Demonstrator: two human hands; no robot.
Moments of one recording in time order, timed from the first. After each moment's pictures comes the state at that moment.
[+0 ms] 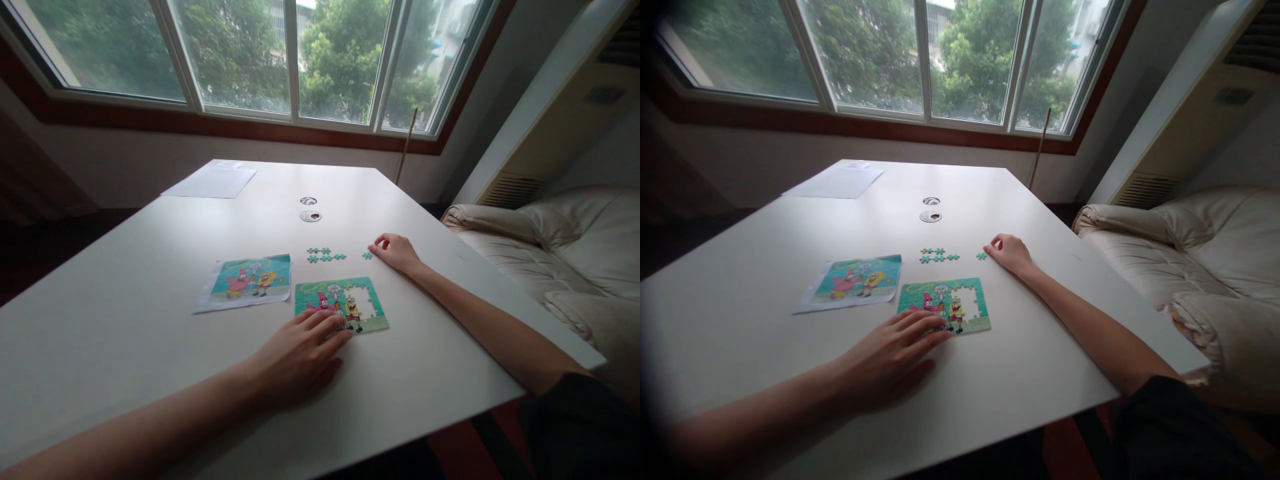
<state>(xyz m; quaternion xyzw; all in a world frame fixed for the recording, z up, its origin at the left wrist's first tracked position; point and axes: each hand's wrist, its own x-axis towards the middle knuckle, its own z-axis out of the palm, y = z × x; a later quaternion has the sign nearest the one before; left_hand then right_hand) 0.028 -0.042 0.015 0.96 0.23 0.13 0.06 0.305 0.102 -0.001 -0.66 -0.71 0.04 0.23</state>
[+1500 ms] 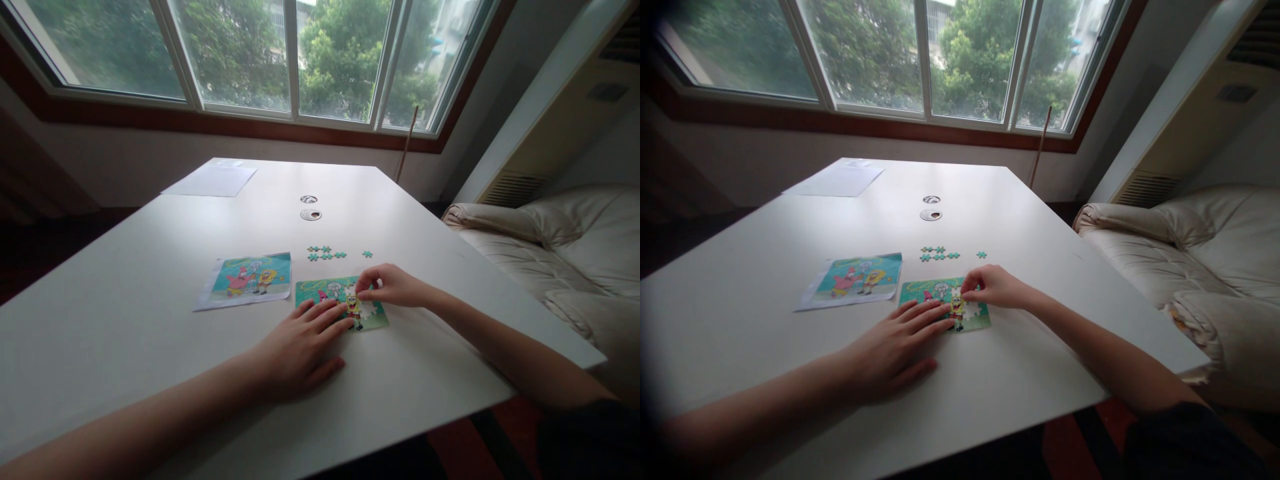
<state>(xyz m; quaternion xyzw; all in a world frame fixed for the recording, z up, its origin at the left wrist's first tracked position) 0.025 -0.035 0.012 0.96 0.25 0.09 0.08 0.262 0.025 0.030 -0.45 -0.82 0.32 0.15</state>
